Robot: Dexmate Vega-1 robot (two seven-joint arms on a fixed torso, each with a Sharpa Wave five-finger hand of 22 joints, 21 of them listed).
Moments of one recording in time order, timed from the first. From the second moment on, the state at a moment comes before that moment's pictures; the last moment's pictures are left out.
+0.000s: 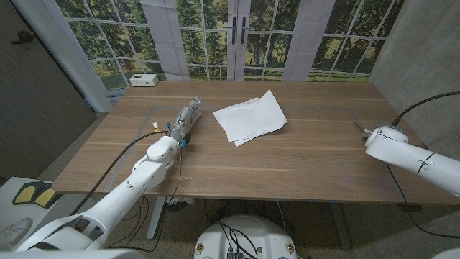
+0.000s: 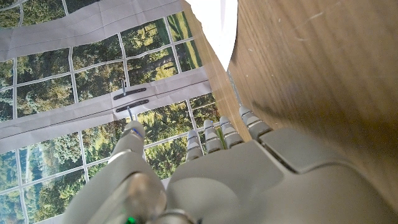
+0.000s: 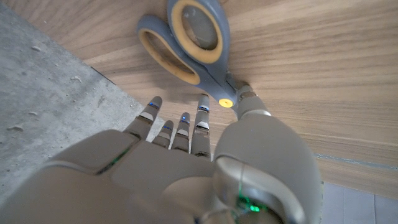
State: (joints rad) left arm 0.83 0.50 0.43 -1.27 -0.55 -0.26 0.03; left_hand 0.22 0.02 0.44 -0.14 0.18 0.04 -0.15 0.19 0.18 0.08 -0.07 0.22 0.20 0.07 -0.04 0.18 0.17 0.10 0.04 0.19 0.17; right arm -0.72 -1.05 -0.70 -1.72 0.06 -1.13 -0.21; right_hand 0.88 0.12 0.22 -0.17 0.21 0.53 0.06 0.33 0.26 0.13 -0.02 0.22 0.22 -0.07 -0.04 0.21 0.20 0.19 0.03 0.20 0.17
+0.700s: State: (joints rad) left arm 0.84 0.50 0.43 -1.28 -0.56 -0.27 0.04; left_hand 0.22 0.02 0.44 -0.14 0.18 0.04 -0.15 0.19 0.18 0.08 -0.07 0.22 0.20 0.07 -0.04 0.18 0.17 0.10 0.04 0.19 0.17; right arm -0.78 -1.01 -0.65 -1.73 0.06 -1.13 -0.31; right_hand 1.02 0.12 0.25 -0.17 0.23 0.55 0.06 0.53 0.26 0.22 -0.06 0.23 0.22 -0.01 -0.03 0.23 0.20 0.23 0.00 0.20 0.17
